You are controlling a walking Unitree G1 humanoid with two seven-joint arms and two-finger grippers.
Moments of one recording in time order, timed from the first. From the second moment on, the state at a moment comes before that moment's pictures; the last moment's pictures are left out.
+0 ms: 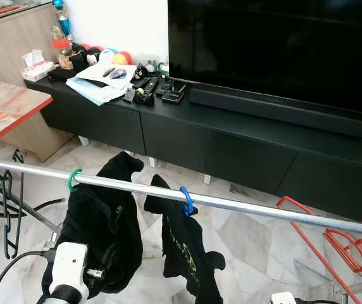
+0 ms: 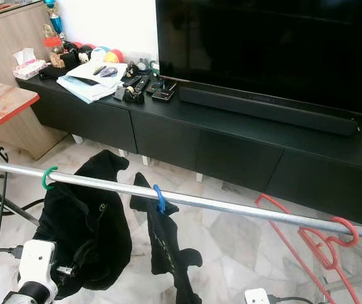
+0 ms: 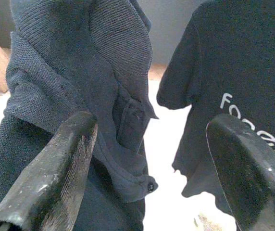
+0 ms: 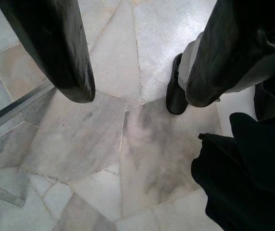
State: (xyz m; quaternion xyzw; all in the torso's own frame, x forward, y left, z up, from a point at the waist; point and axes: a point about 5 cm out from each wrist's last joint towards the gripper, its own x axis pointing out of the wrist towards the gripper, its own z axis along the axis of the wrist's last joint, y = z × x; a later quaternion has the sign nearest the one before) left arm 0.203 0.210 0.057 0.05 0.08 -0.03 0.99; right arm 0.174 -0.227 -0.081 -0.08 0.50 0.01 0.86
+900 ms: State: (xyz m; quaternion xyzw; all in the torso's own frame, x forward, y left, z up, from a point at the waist) left arm 0.205 0.209 0.059 0.05 0.07 -0.04 1.00; right arm 0.175 -0.227 -0.081 -0.08 0.50 0.01 0.86
